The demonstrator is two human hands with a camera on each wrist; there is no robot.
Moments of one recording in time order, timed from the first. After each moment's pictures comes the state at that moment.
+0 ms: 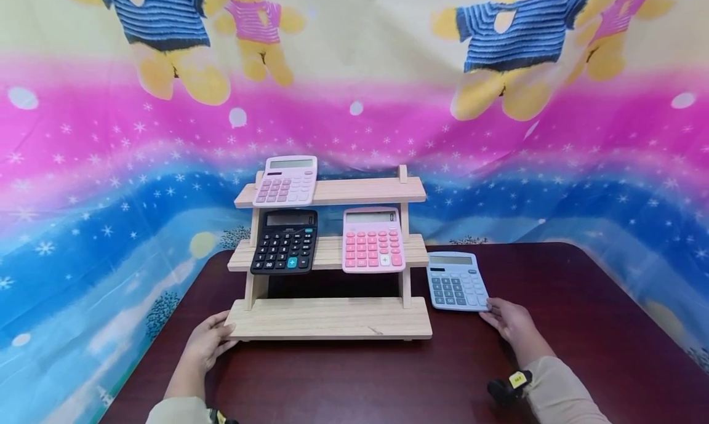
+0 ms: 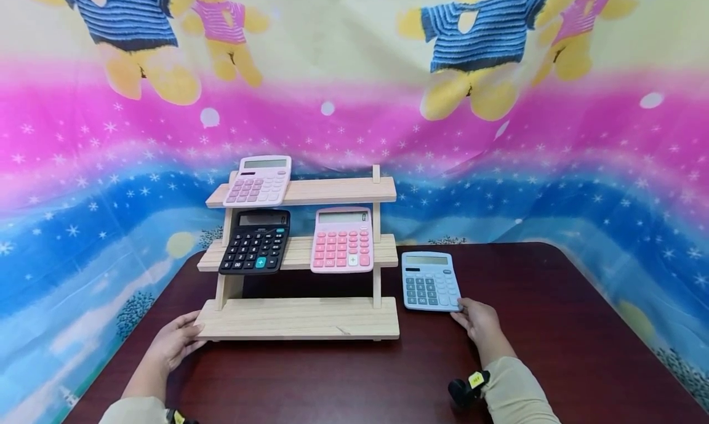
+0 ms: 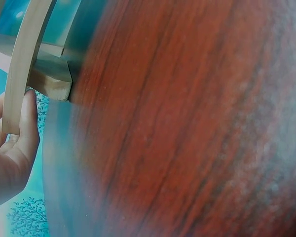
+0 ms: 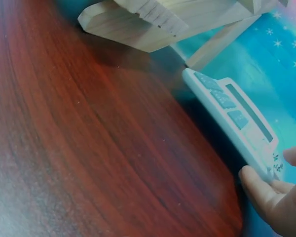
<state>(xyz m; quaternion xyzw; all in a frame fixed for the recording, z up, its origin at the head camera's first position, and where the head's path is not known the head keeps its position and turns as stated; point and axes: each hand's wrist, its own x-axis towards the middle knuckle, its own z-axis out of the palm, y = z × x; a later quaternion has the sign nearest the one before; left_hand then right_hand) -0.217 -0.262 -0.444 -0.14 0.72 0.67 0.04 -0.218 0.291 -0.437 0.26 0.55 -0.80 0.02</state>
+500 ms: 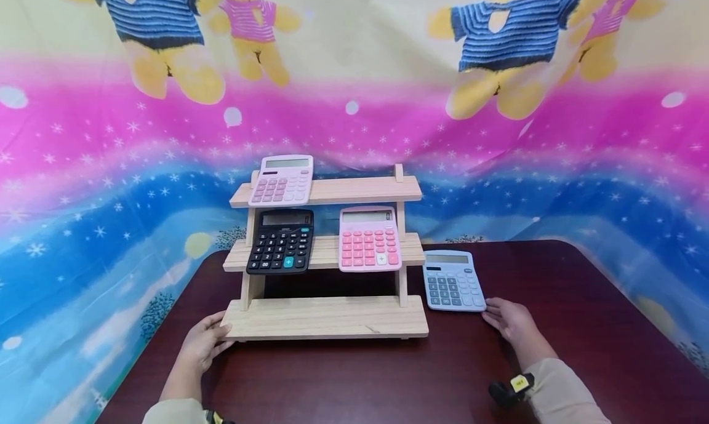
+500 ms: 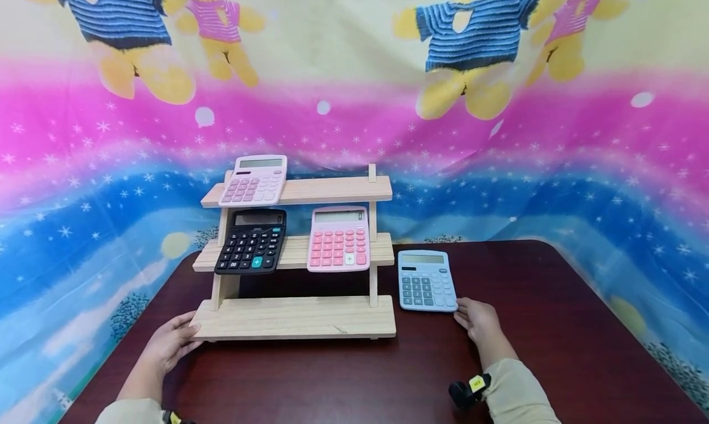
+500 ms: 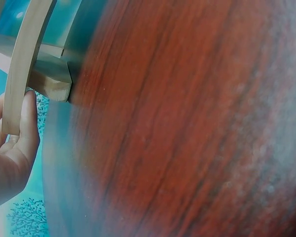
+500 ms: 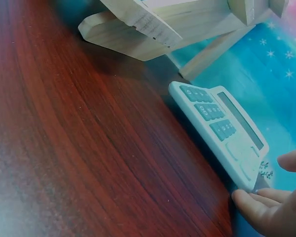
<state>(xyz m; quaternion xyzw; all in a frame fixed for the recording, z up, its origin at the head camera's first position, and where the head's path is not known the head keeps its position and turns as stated) -0.217 -0.261 -0.444 -0.14 0.72 0.68 0.04 -0.206 0.291 -0.429 0.24 0.60 -0.77 0.01</state>
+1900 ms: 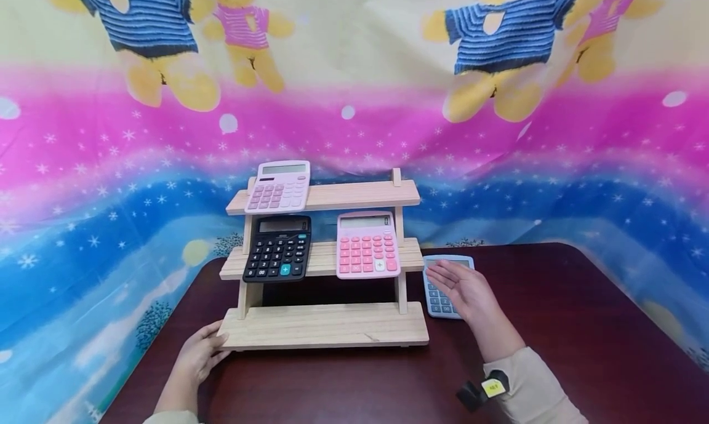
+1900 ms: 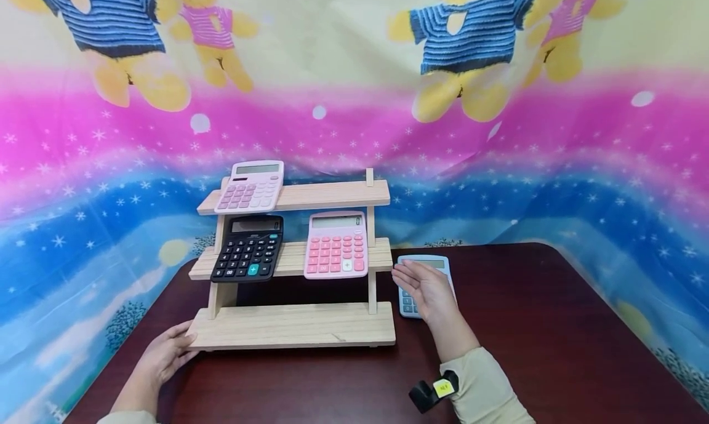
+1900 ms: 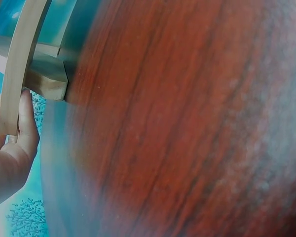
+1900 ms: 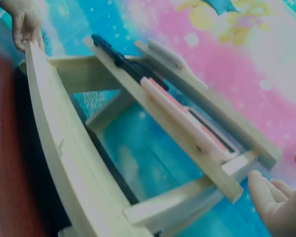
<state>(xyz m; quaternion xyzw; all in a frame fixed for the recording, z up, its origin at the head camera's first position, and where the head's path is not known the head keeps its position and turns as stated) -0.219 -0.261 -0.445 -0.15 0.69 0.71 0.05 -0.232 0.217 -0.381 0.00 0.48 -0.87 0.00</state>
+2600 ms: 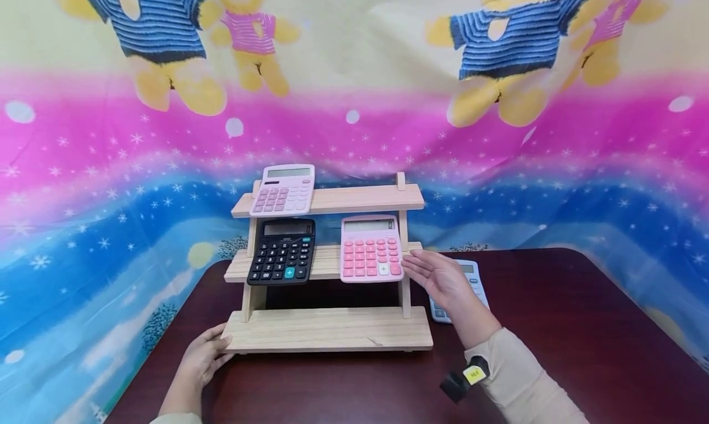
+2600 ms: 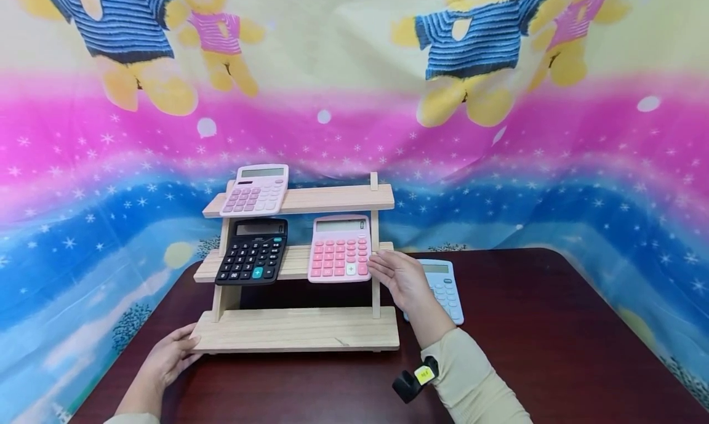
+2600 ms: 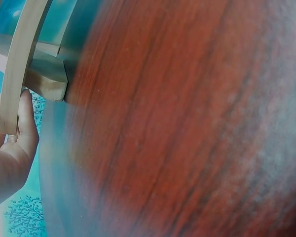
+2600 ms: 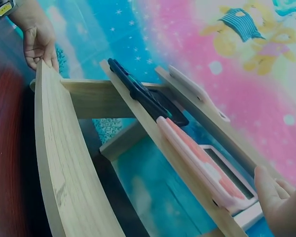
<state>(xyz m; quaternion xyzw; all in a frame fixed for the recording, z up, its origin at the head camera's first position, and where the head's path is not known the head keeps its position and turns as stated) -0.218 -0.261 -0.445 -0.15 0.70 0.70 0.04 -0.226 0.156 -0.317 0.03 0.48 -0.88 0.03</state>
